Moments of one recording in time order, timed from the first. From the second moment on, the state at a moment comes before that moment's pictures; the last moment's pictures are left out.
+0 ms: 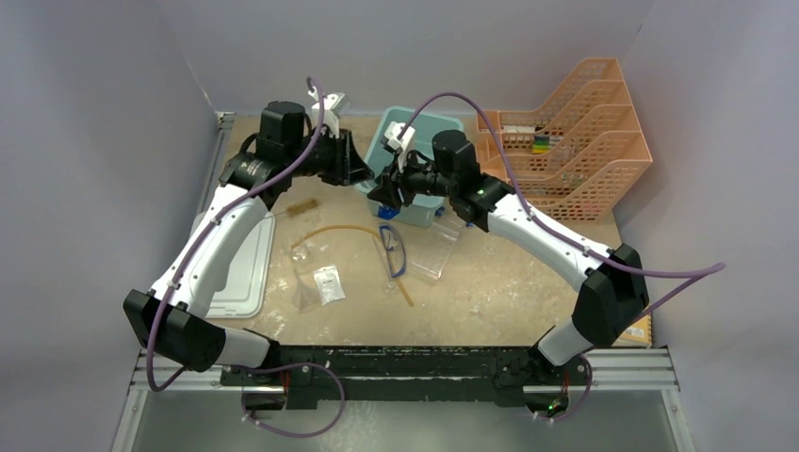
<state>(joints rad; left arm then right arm) -0.37 1.38 1.47 -0.62 0.52 -0.28 0.69 1.55 1.32 -0.06 -0.47 -0.07</state>
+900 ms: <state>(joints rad) -0.34 1.43 1.61 -0.50 0.13 -0.47 0.62 1.58 1.28 0.08 -0.37 0.17</state>
